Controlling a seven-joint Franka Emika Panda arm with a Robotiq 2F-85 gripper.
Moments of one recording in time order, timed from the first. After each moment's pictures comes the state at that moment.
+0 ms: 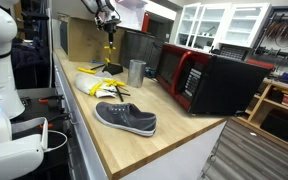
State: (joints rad) arm 0.50 0.51 0.12 -1.36 -0.39 1.54 1.11
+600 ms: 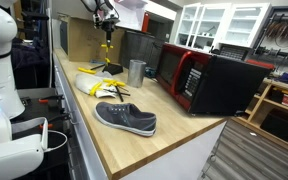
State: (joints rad) arm 0.50 0.48 0.14 -1.39 -0.39 1.45 1.04
